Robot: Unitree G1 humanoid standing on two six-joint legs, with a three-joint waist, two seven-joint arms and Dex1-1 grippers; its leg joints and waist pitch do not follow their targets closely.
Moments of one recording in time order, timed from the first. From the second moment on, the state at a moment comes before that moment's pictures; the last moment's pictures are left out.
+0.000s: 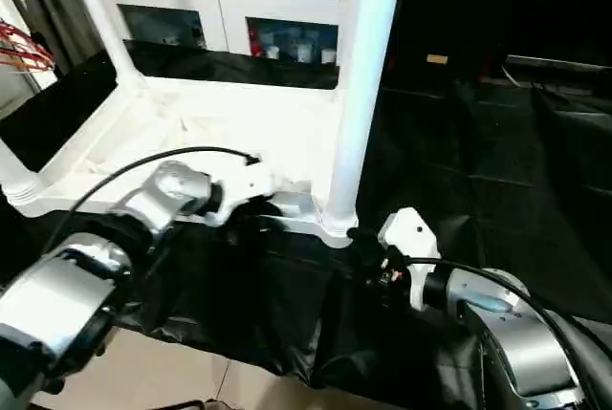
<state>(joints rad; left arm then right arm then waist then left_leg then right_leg) -0.99 0.18 -0.36 1.25 0.18 -0.19 -1.07 -0.04 -0.55 0.09 -0.16 0.28 0.34 0.86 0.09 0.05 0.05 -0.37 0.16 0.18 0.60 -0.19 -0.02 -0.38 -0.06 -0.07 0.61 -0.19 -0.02</state>
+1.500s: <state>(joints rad) -0.63 0.22 -0.29 0.64 0.12 0.15 -1.06 -0.32 -0.41 0.15 0.27 0.12 0.19 0.71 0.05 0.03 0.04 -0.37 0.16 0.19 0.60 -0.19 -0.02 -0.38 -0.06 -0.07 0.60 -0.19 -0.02</state>
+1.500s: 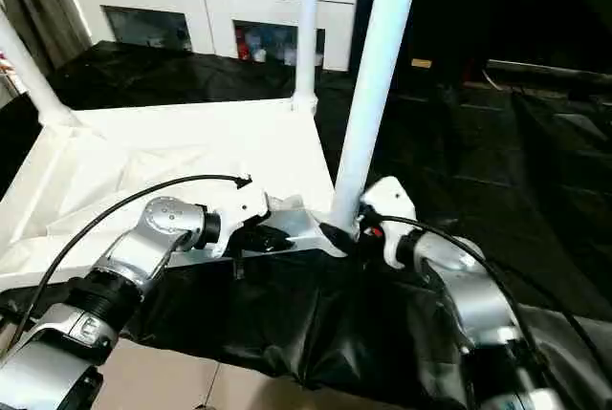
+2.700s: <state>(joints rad) -0.76 0.02 -0.25 0.87 0.13 0.14 -0.65 -0.55 -0.12 0.04 0.72 0.02 0.04 0.18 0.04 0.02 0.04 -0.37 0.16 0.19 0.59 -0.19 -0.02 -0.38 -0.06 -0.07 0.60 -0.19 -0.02</state>
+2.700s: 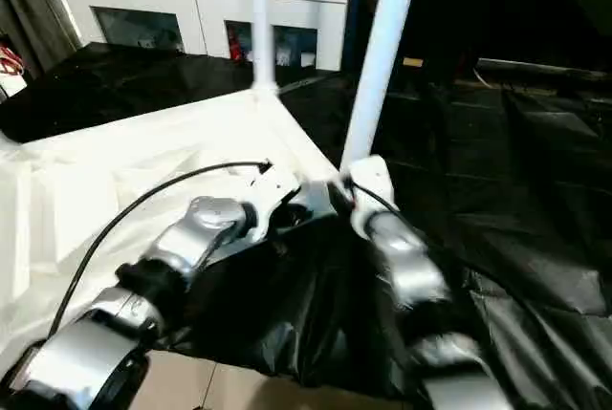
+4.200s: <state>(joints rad) -0.70 0.24 -0.28 0.81 0.06 -0.03 -1.20 -0.44 -0.43 0.16 0.52 0.13 0.03 1.03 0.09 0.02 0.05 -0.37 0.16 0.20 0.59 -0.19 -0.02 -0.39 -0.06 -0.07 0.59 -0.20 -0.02</state>
